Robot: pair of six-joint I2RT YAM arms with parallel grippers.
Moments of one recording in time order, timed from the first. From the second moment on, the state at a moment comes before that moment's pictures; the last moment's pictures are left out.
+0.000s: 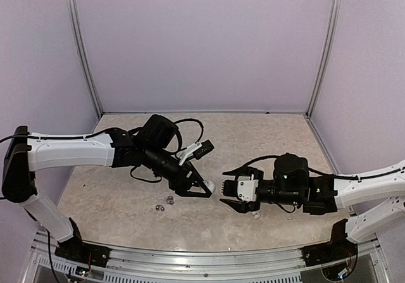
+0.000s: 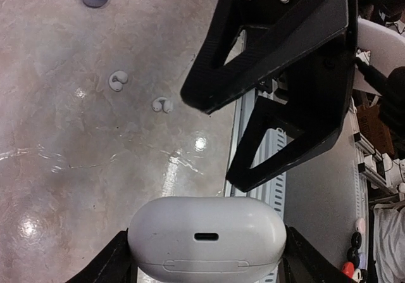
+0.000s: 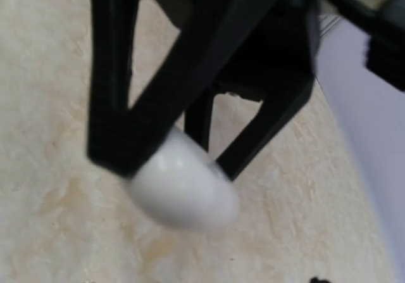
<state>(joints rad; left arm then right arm) -0.92 1.58 1.12 -0.31 0.67 -0.09 1.14 1.18 0.56 0.30 -0.01 -0.68</state>
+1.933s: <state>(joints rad) -0.88 0.86 0.66 0.43 0.41 -0.15 1.06 0.99 0.61 0.57 -0.27 -0.40</state>
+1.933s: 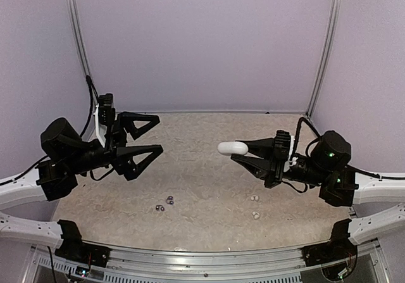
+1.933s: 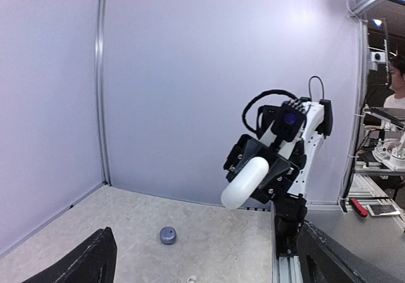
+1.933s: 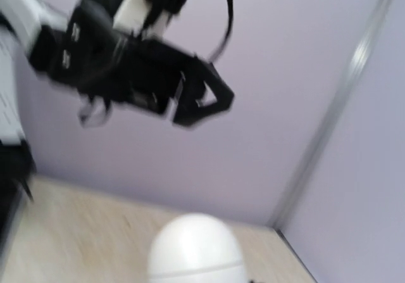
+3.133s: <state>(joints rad) -1.23 1.26 0.81 0.62 0.24 0.27 1.05 1.10 0.60 0.85 -0.55 -0.10</state>
